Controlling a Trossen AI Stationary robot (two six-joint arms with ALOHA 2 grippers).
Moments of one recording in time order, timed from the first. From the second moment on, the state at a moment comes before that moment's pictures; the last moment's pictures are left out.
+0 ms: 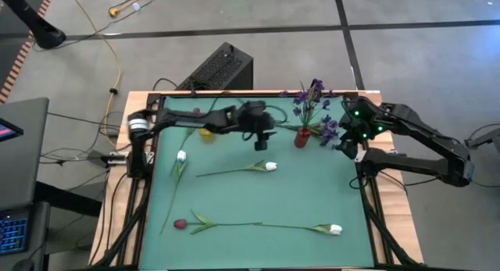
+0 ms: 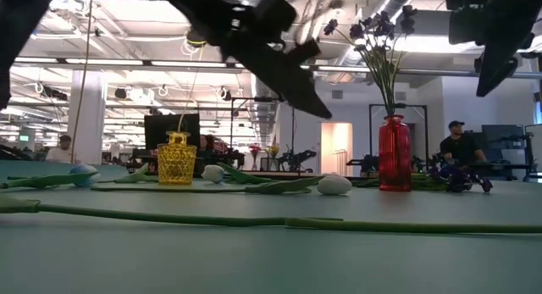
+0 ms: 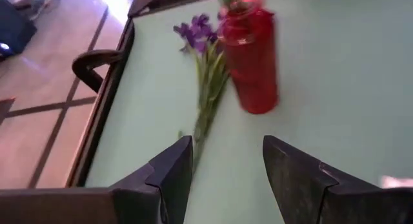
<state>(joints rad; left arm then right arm) 0.28 1.97 1.44 -0.04 -0.01 0.37 -0.59 0.74 0.90 -1.30 -0.23 0.06</state>
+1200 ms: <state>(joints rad) 0.48 2.28 1.85 -0.64 0.16 0.56 -0.58 0.70 0.90 -1.27 -0.22 0.01</state>
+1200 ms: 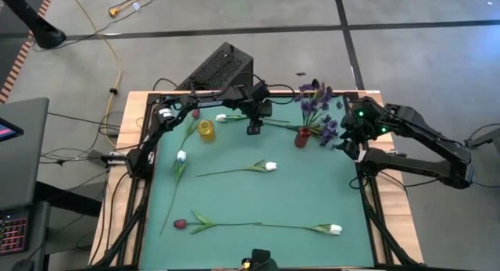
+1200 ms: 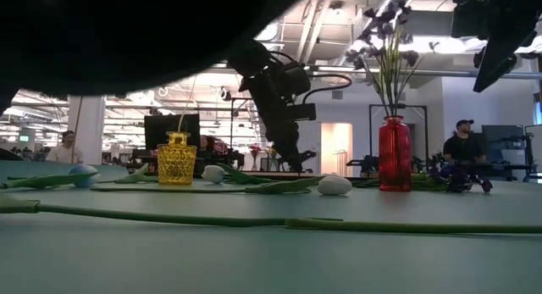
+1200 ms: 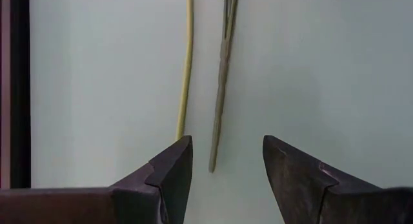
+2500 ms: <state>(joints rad) 0.48 2.27 1.88 -0.65 0.24 0.58 -0.58 0.76 0.83 -1.17 -0.05 0.03</state>
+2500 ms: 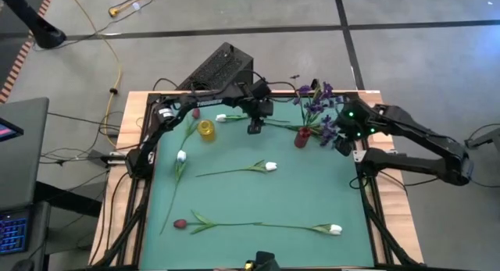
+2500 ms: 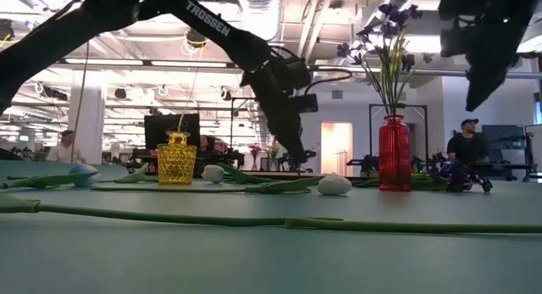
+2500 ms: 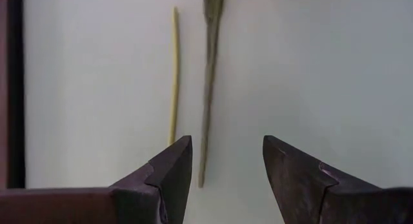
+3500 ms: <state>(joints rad) 0.47 2.35 1.91 -0.71 0.03 0.74 -0.58 0.73 0.83 -1.16 -0.05 0.03</state>
